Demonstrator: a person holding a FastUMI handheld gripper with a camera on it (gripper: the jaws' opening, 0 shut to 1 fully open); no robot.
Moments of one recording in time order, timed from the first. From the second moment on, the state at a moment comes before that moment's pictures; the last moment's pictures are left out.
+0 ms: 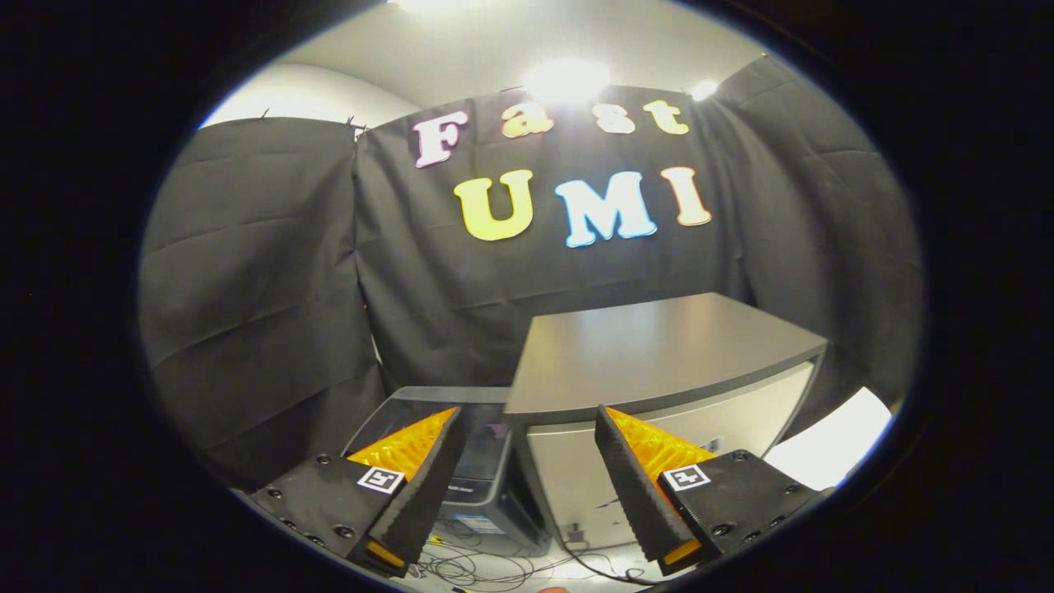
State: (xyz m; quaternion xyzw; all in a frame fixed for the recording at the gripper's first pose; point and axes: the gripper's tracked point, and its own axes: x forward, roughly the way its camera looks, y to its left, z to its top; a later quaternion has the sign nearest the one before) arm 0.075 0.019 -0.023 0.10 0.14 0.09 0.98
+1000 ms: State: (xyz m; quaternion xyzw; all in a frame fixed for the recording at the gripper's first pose) arm -0.029 -0.113 0.007 0.02 -0.03 0.09 1.00
